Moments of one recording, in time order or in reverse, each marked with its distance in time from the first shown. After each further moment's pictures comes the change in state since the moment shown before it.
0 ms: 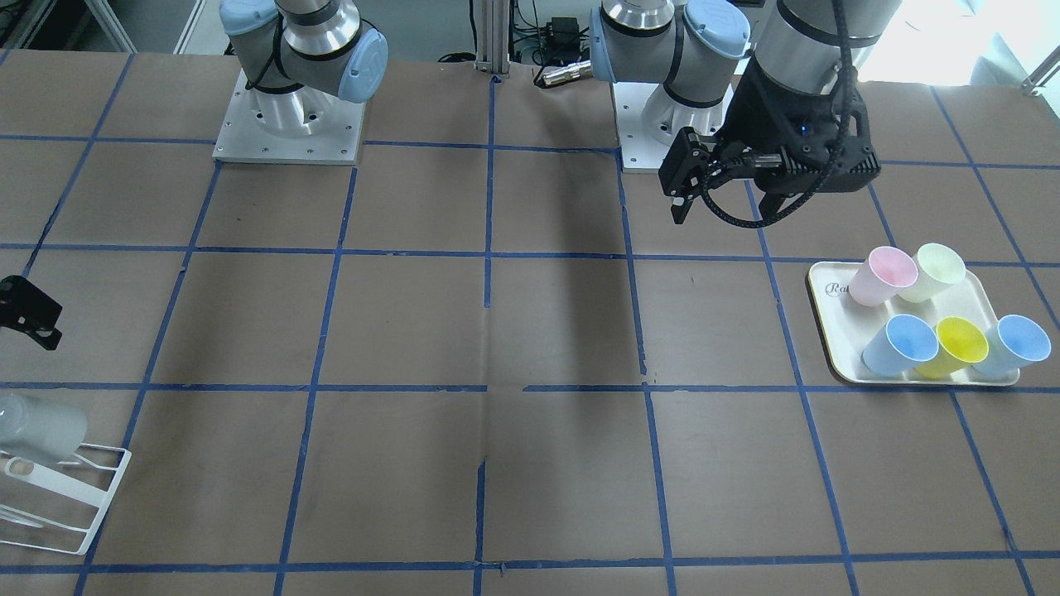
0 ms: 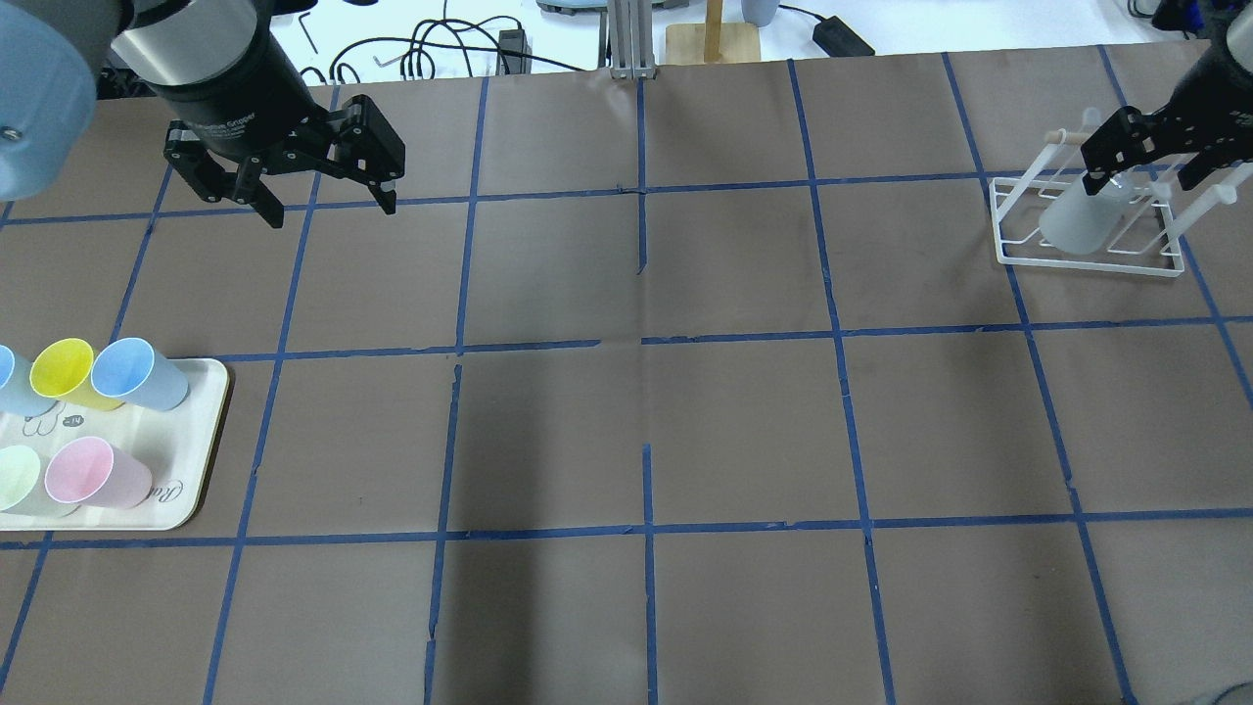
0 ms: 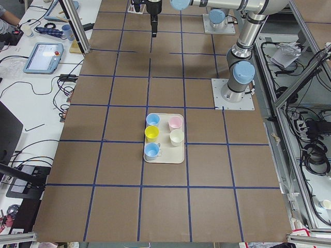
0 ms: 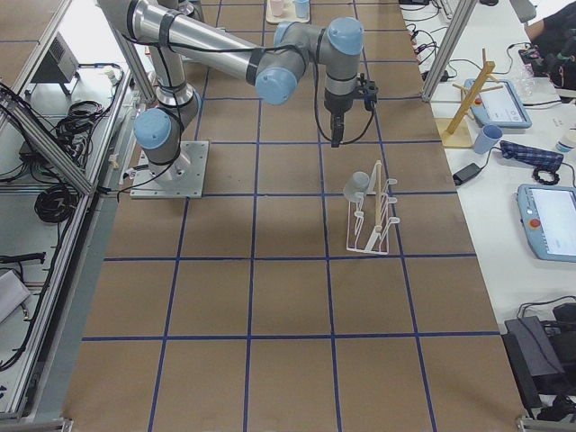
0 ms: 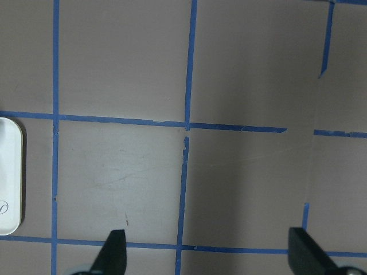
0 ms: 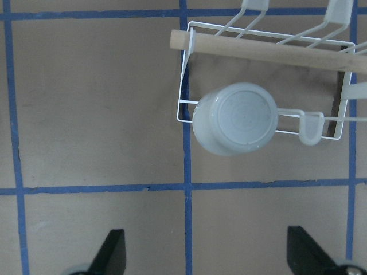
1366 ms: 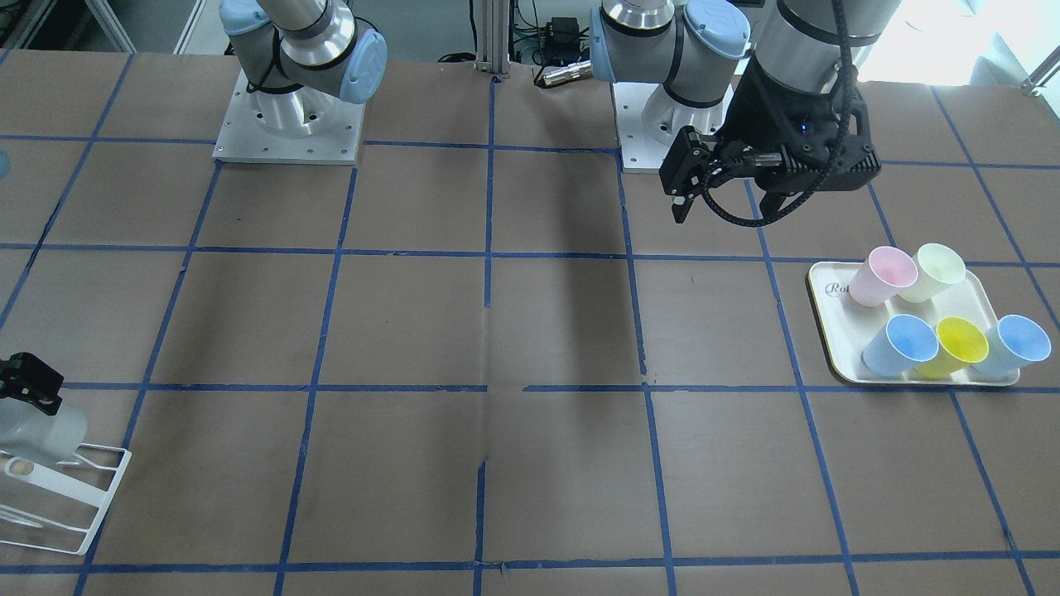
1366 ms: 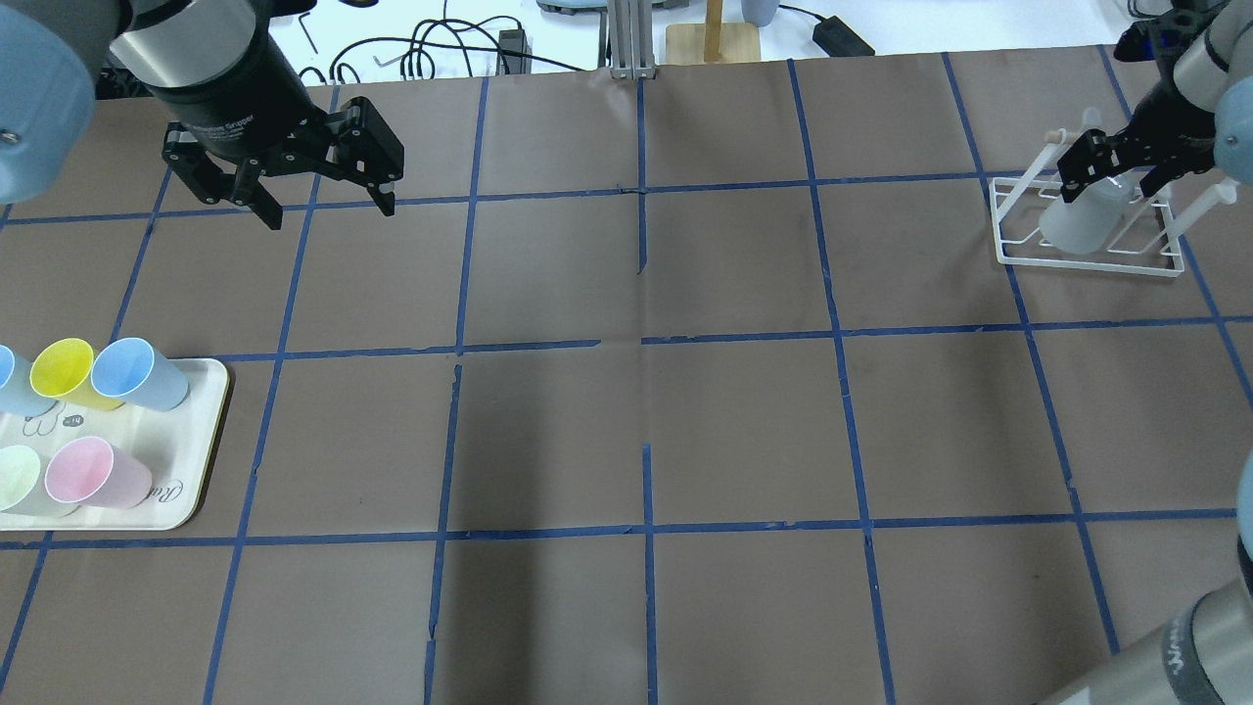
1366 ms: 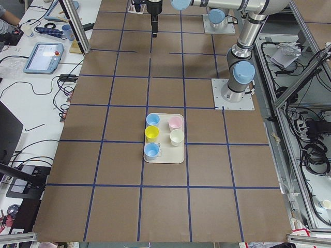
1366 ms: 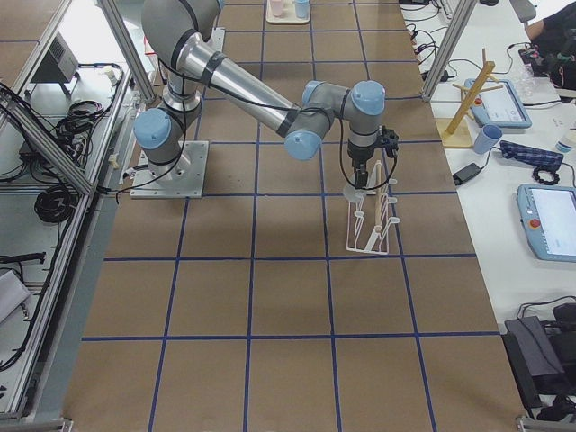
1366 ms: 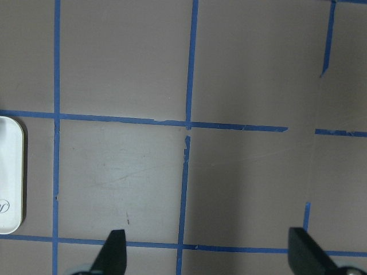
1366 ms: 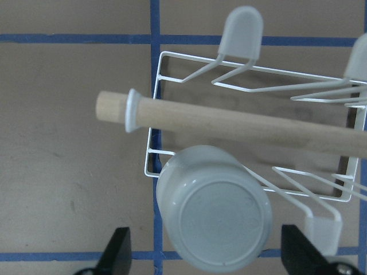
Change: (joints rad) left arm 0.000 0.004 -0.004 0.000 0.002 0.000; right arm -0.005 0.146 -0.014 -0.161 -0.007 -0.015
